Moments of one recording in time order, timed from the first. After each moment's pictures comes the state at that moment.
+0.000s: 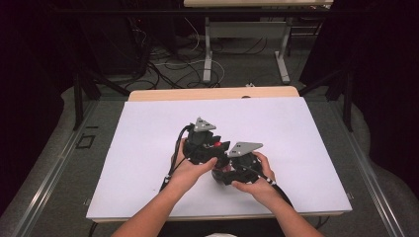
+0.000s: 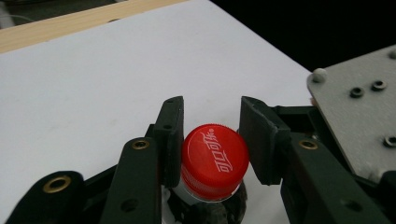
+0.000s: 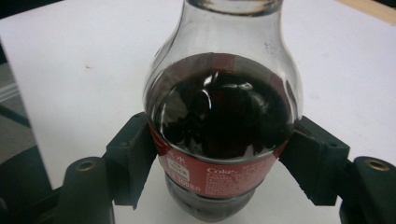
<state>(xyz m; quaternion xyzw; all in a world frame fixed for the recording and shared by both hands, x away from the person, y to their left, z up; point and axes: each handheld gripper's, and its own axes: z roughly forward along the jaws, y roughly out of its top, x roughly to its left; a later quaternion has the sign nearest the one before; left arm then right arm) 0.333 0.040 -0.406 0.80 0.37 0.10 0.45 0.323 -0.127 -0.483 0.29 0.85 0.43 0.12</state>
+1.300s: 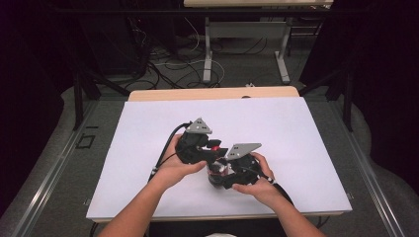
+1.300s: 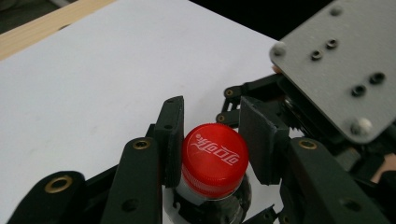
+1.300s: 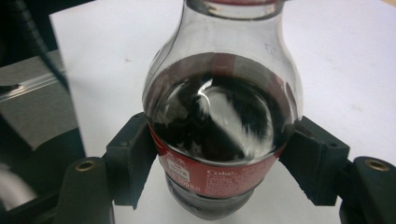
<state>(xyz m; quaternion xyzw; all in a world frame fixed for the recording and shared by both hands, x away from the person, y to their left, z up) 0.333 0.055 -0.402 0.85 0.29 0.07 0.44 0.320 -0.124 -0.482 0.25 0.86 0.43 0.11</state>
